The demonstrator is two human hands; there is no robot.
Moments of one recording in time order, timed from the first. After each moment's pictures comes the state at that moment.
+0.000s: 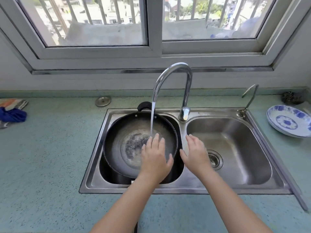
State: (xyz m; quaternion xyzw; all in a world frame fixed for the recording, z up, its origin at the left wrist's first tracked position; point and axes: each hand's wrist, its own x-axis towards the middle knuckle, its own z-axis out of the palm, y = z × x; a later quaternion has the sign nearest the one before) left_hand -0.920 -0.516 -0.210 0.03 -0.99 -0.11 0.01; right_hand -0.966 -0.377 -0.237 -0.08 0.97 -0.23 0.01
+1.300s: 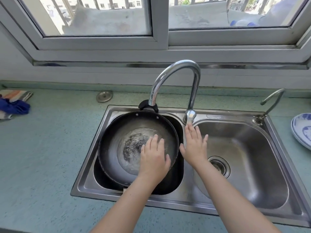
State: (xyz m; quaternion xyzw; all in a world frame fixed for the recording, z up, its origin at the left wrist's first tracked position) left_hand -0.969 -0.506 -0.239 0.06 -0.99 -0.08 0.02; right_hand -1.053 -0.378 -0.269 -0.12 0.98 -0.13 0.08
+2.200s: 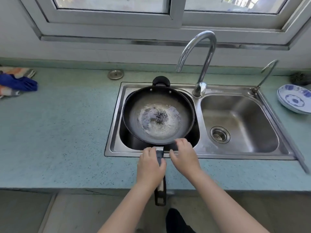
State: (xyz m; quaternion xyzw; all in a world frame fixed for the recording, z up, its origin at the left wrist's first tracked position) left_hand -0.798 -0.588 -0.267 0.14 -0.93 -0.34 -0.03; right_hand -0.850 -0.473 -0.266 -0.08 0.96 -0.26 0.08
